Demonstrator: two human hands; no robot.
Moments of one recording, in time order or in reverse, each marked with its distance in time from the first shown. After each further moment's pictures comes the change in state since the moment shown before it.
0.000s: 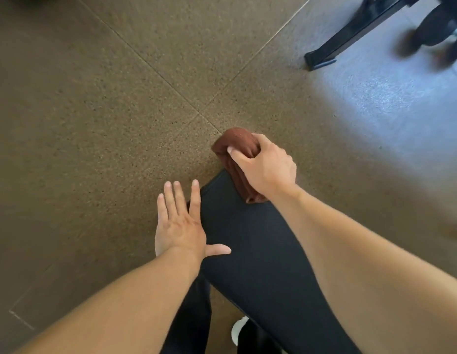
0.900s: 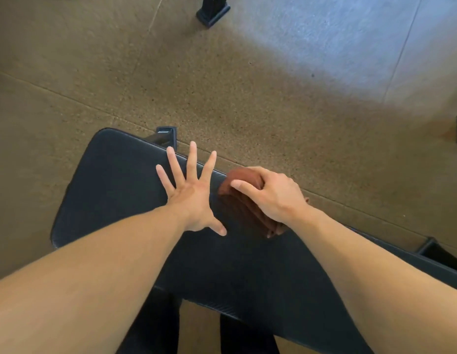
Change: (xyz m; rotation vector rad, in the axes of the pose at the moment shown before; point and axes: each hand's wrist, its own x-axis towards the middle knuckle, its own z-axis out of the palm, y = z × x) left_hand -0.025 0.232 -0.032 0.062 -0.102 0.301; right_hand -0.115 0.286 -0.058 0.177 -0.146 0.115
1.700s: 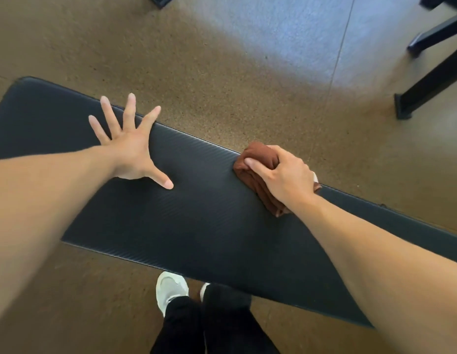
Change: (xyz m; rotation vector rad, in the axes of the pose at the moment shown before) left_hand -0.005 0.004 0.013 0.029 0.156 -0.017; right_hand -0.078 0.108 -0.006 0.023 0.363 0.167
